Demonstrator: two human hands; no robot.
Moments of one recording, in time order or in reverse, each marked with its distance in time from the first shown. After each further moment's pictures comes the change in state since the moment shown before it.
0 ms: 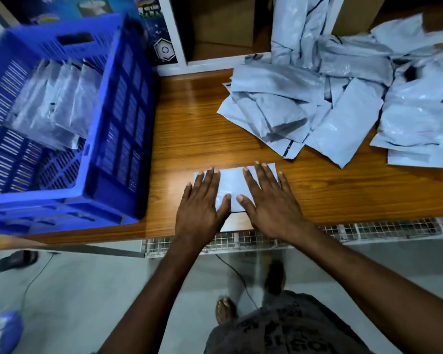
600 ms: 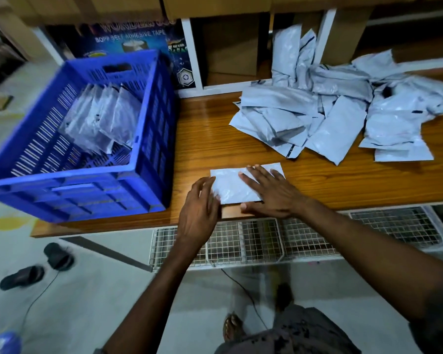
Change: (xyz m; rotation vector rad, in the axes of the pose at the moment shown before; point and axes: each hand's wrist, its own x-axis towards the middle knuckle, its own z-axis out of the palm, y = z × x) left_hand -0.051 -0.019 -0.048 -0.314 0.209 0.005; right_hand 0.002 -0.010 -0.027 -0.113 -0.183 -0.261
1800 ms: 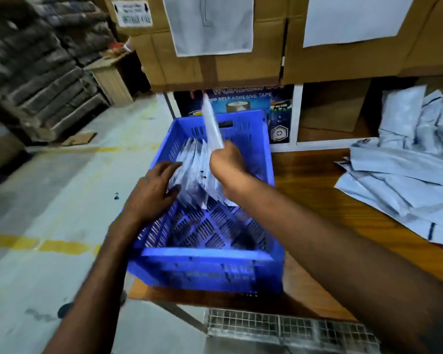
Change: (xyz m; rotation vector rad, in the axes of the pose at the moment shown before) left_hand 0.153 -0.235 -0.310 0.424 -0.034 0.011; right_hand 0.276 -0.309 -0.227 1.326 0.535 0.412
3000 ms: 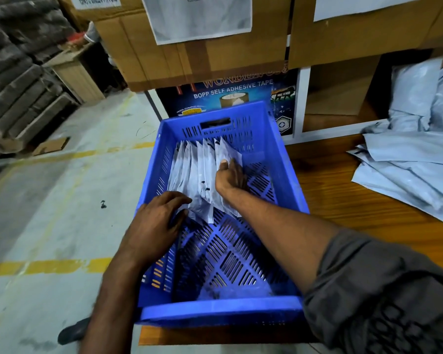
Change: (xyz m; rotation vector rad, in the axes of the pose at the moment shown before) left_hand 0.013 -0.028 0.018 -0.056 -0.178 0.073; right_hand 0.140 0.104 0.081 -0.294 0.061 0.211
